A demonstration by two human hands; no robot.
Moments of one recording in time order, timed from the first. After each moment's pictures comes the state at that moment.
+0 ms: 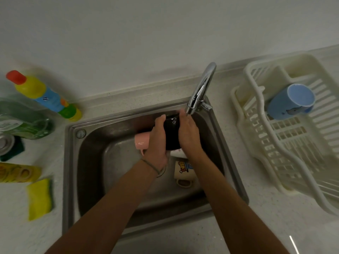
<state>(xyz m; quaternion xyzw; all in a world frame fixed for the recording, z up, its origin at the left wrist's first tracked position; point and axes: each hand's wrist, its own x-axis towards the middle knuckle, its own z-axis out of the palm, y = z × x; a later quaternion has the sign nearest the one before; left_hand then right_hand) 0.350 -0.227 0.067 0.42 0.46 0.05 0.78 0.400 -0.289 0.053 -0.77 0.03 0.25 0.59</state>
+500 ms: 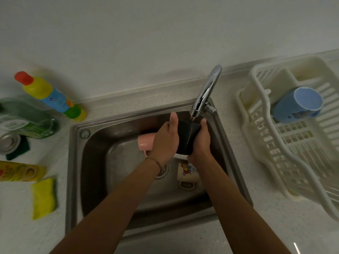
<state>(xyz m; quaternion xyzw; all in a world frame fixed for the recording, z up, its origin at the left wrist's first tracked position) 0.355 -0.220 0.064 0.73 0.37 -0.02 0.57 0.400 -0.301 0.045 -0.55 0.28 0.33 0.72</state>
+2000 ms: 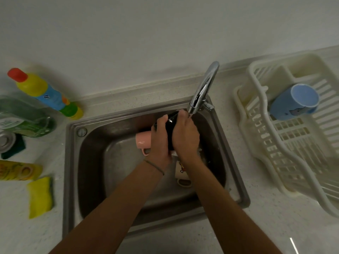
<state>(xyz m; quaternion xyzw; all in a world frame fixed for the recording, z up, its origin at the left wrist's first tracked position) 0.354 -0.232 0.059 0.35 0.48 0.12 0.80 0.391 -0.275 0.053 -0.85 0.03 0.16 0.51</state>
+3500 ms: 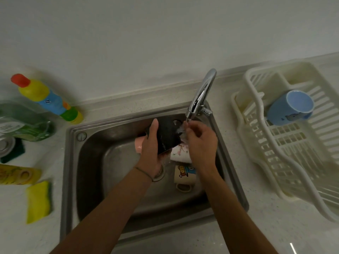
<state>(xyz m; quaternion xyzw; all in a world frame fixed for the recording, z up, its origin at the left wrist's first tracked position) 0.334 -0.212 0.042 0.36 0.45 0.07 0.81 0.383 -0.324 0.065 -0.80 -0.02 0.13 0.58</state>
